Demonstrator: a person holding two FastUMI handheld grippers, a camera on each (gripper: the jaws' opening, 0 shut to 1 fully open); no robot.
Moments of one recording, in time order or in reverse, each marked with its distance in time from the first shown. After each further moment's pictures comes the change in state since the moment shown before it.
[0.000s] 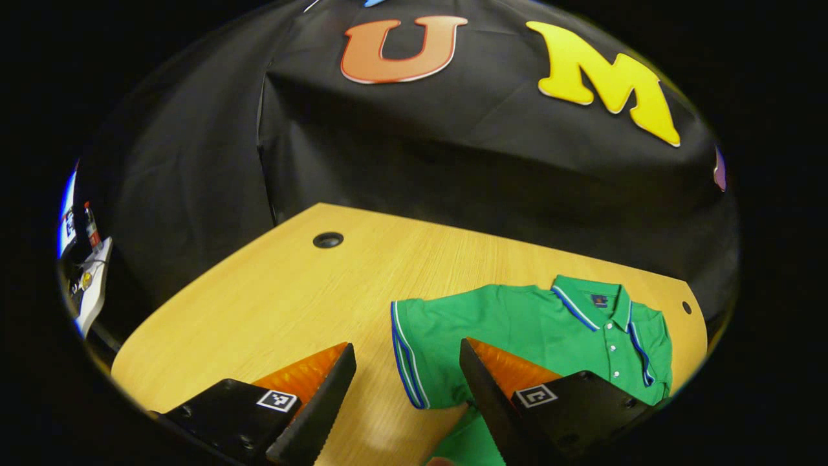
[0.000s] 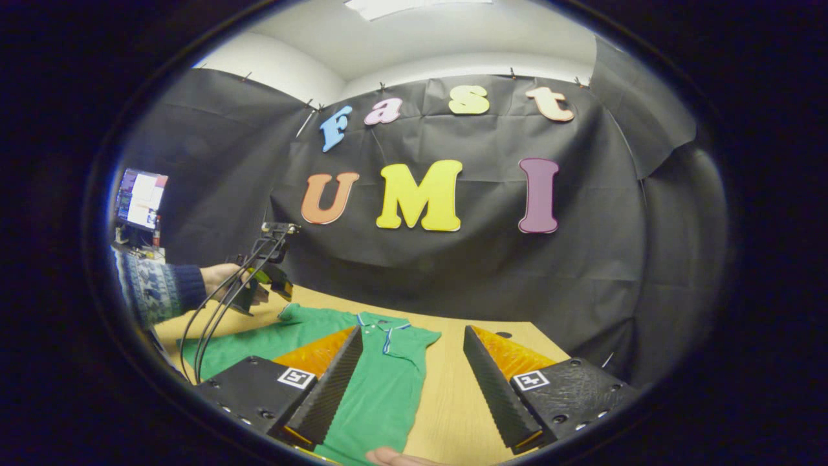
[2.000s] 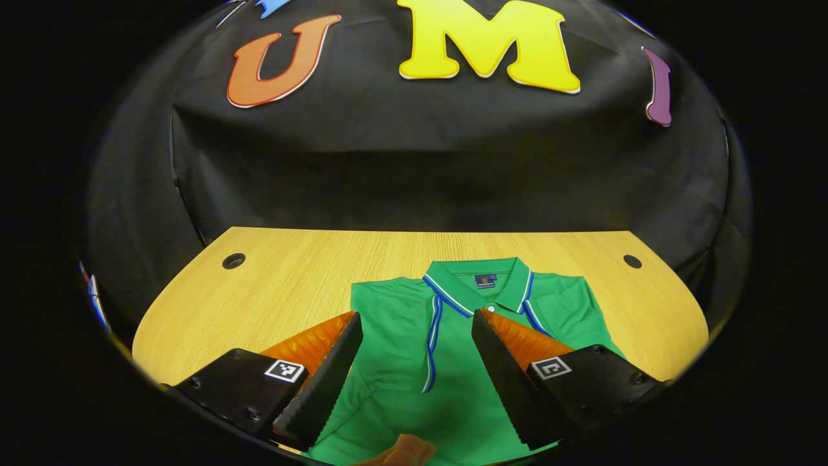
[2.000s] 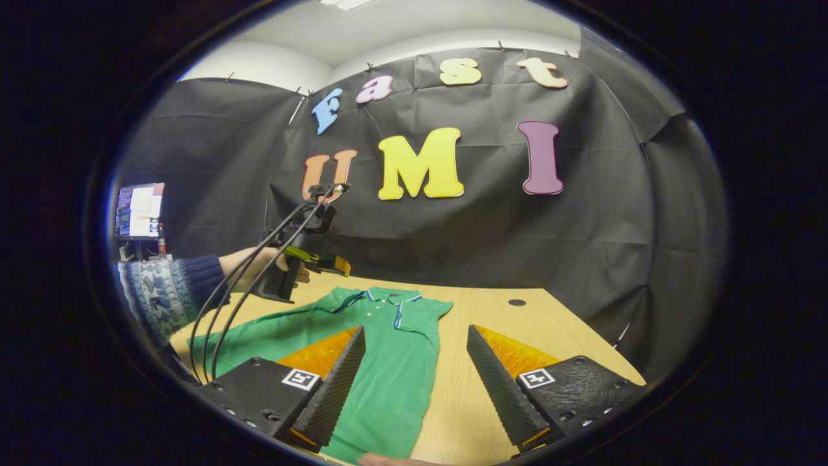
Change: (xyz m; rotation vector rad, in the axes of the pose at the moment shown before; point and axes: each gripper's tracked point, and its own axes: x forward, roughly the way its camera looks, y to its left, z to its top) left arm -0.073 -0.154 0.025 0.221 -0.165 -0.214; right arm 0.000 0.003 -0.031 0.061 0.118 0.024
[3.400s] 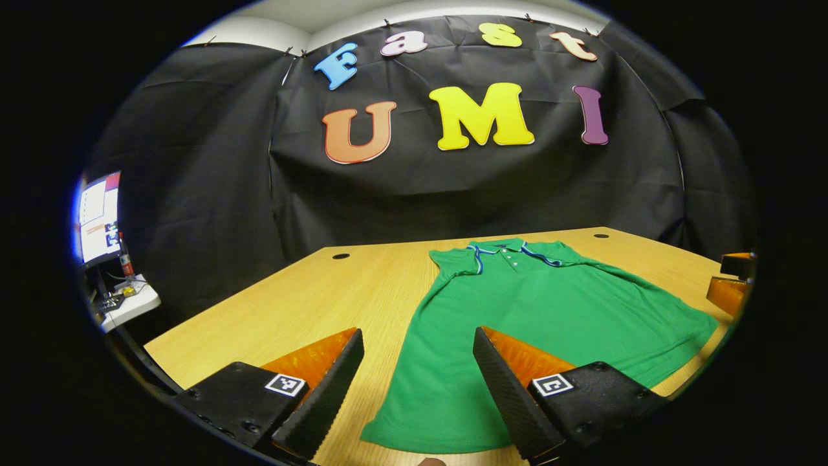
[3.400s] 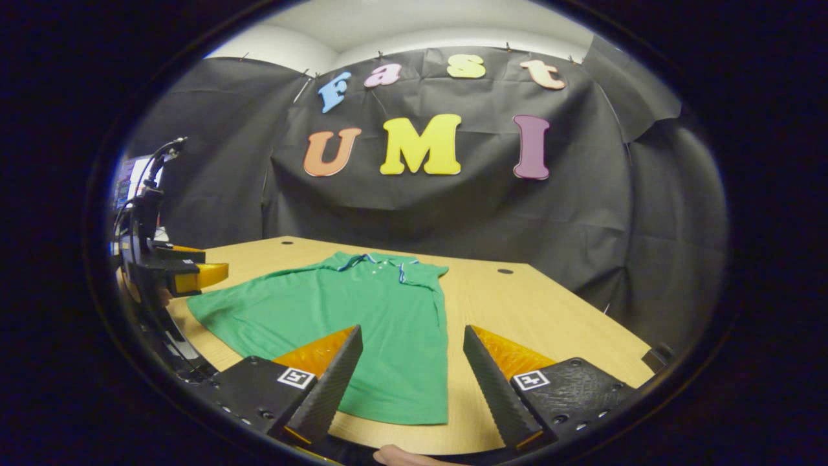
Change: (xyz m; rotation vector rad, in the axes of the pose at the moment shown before) left arm -0.253 0.071 -0.191 0.079 -0.247 0.077; right arm -0.066 0.032 -0.091 -0.050 0.085 -0.102
